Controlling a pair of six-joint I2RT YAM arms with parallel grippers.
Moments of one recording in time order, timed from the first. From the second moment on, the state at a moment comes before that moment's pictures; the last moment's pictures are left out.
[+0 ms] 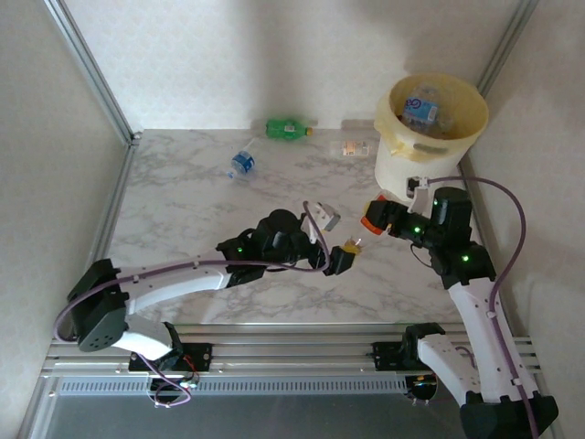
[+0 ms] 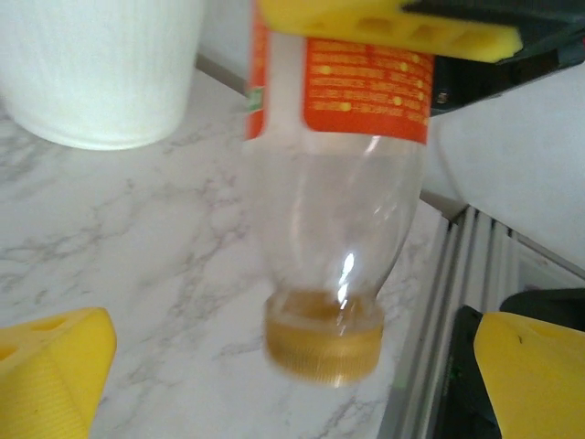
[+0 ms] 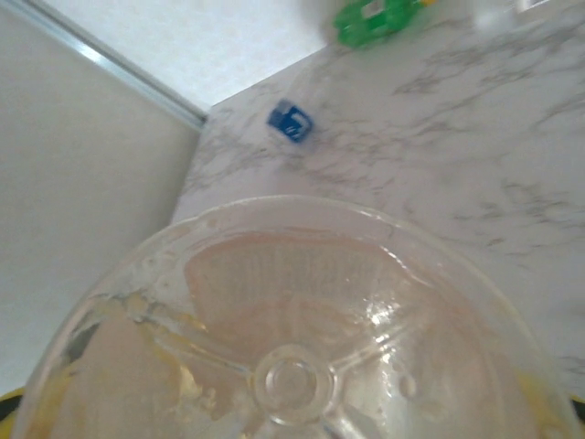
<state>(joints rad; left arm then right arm) -1.00 1.41 0.99 0.14 0.12 -0.28 0.17 0.83 0.95 -0.61 -0.50 0.52</state>
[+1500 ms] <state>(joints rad) -0.75 1.00 0.64 0.21 -0.09 -0.43 0.10 1.01 1.00 0.56 0.15 0.02</state>
